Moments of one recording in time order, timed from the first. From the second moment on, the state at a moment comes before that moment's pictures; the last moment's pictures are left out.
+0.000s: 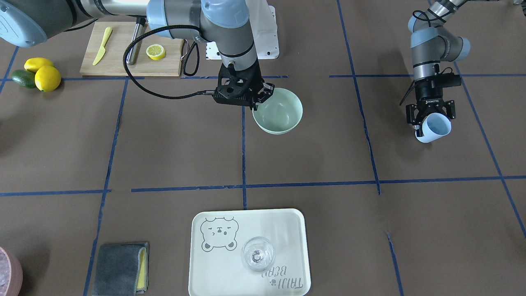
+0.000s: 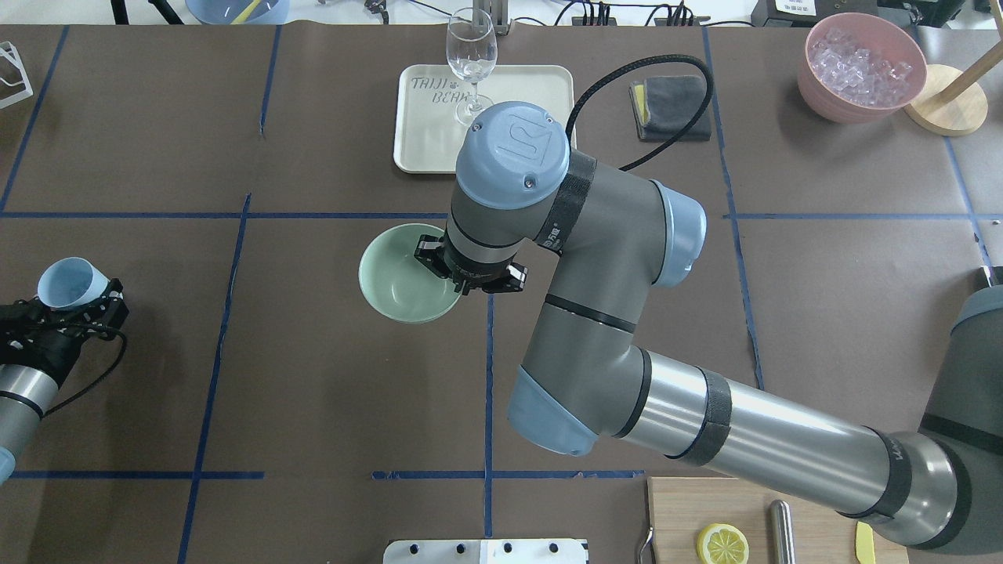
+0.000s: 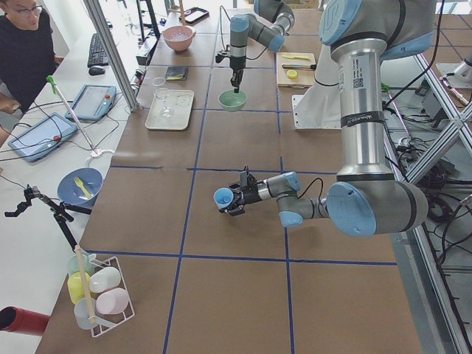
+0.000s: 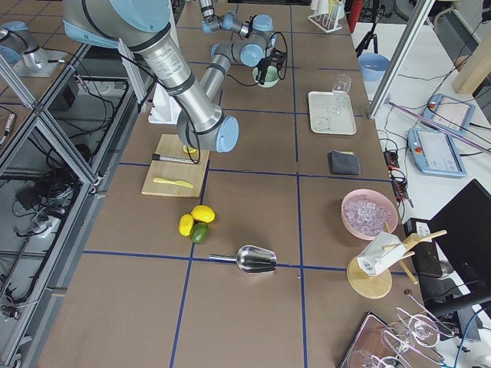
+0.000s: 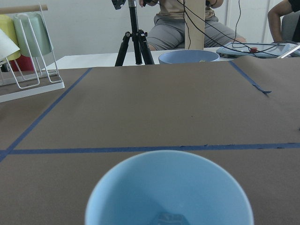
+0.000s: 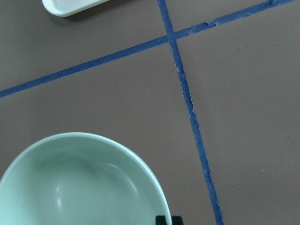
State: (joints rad) left arm -0.33 -1.38 -1.48 -2.84 -0.68 -1.25; right arm 0.51 -0.71 1.64 -1.60 1.94 1.53
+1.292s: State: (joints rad) left arm -0.48 -1.43 -1.70 -2.85 -0.75 -1.01; right arm 0.40 -0.56 1.26 -1.32 1.76 1.52
